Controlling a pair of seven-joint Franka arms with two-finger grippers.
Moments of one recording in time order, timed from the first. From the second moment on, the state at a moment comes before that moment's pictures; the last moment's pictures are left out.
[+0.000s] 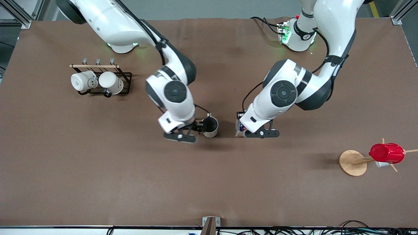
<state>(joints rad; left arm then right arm) -0.22 0.53 -0.41 -1.51 0.04 1.95 -0.61 0.39 0.64 0.26 -1.35 -0.23 2.02 0.92</state>
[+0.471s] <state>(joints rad) -0.29 0.58 -0.41 -1.46 0.04 1.95 -0.74 0.09 0.35 0.26 -1.35 -0.23 1.77 0.83</state>
